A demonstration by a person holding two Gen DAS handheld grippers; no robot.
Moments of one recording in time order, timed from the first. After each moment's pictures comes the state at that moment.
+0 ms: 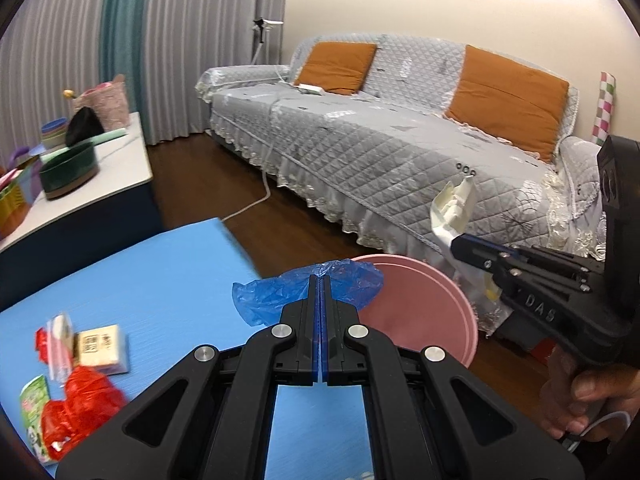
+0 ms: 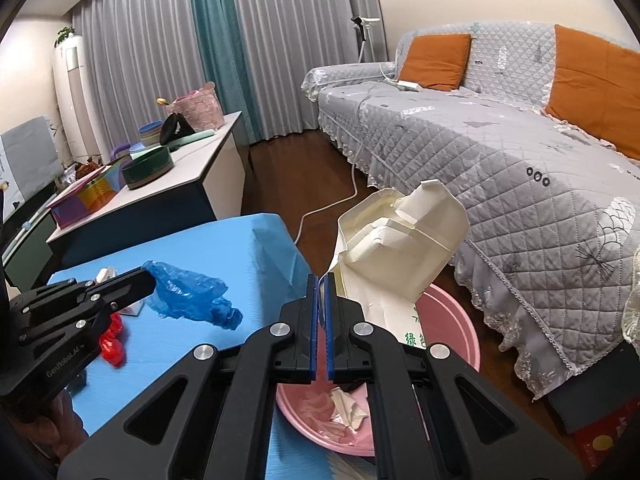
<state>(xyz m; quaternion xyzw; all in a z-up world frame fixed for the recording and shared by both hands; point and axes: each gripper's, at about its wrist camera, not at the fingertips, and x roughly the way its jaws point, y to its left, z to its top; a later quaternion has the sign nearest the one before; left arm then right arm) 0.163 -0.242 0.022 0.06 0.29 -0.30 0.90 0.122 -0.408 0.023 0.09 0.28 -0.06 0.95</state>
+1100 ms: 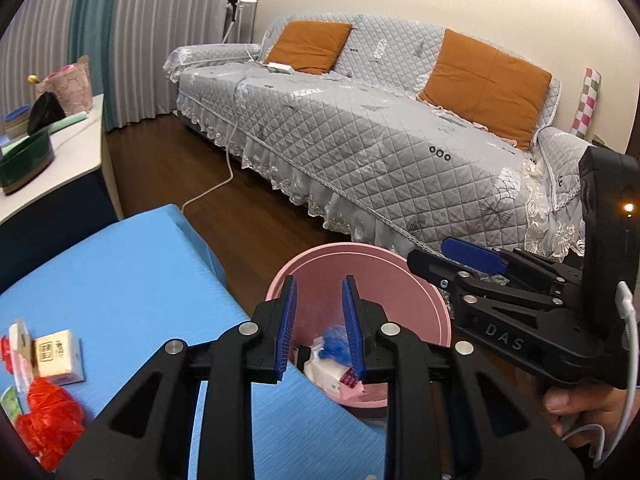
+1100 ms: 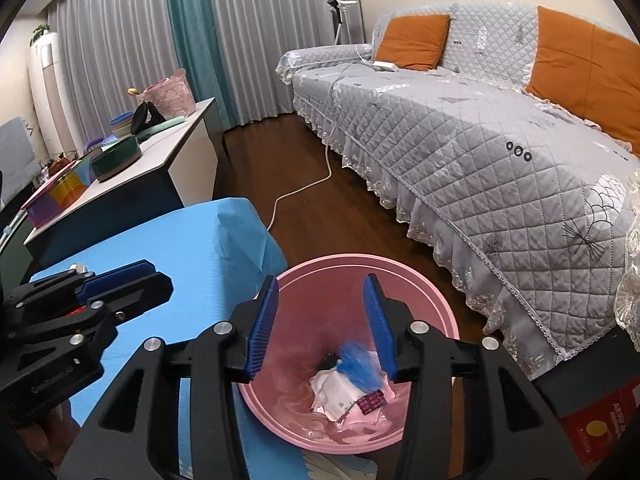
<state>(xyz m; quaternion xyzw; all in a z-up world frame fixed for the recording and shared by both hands) 0.176 -0.265 0.011 0.05 0.33 -0.35 0.88 0.132 -0.421 0.006 0.10 0.31 -0.09 0.94</state>
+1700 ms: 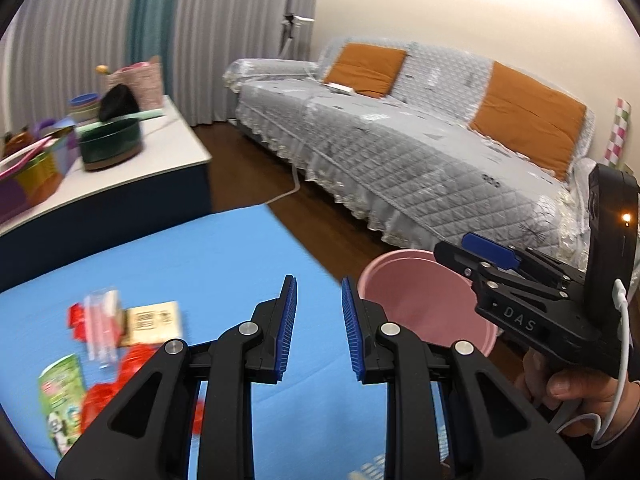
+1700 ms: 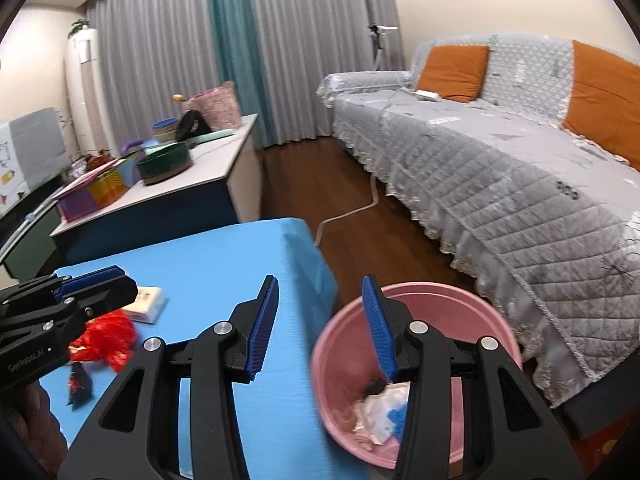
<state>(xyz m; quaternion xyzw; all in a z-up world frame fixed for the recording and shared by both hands) 0.173 -0.157 0.027 0.02 0.31 -0.26 0.91 0.147 -0.340 0.020 0.08 0.27 -0.02 0.96</state>
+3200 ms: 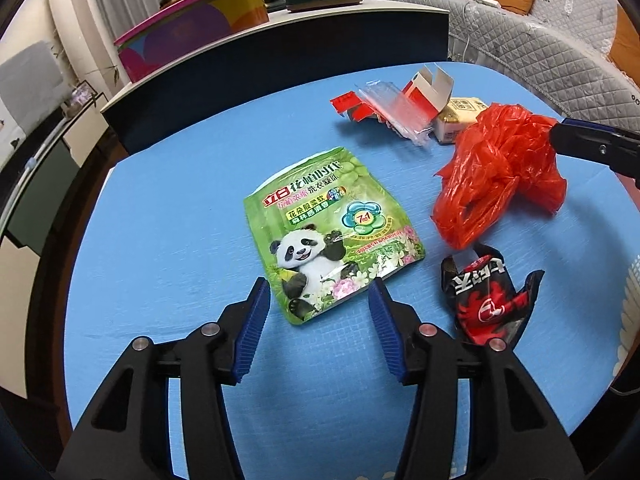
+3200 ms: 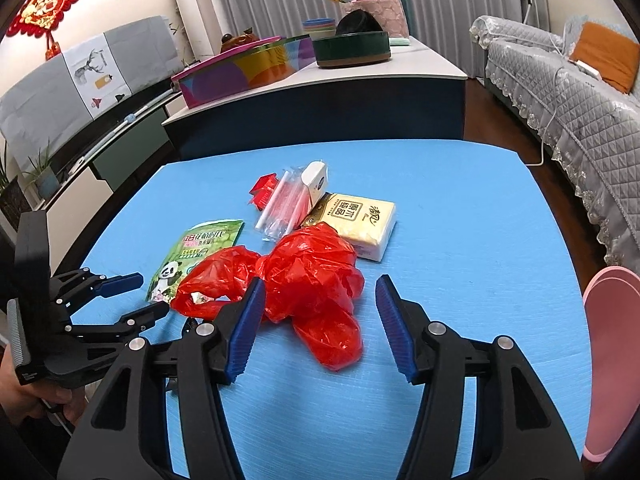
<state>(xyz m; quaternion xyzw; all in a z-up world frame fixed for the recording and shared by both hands) 0.156 0.056 -0.072 0.11 0.45 -0.03 0.89 0.201 -0.141 -0.032 0.03 0.38 0.20 0.90</state>
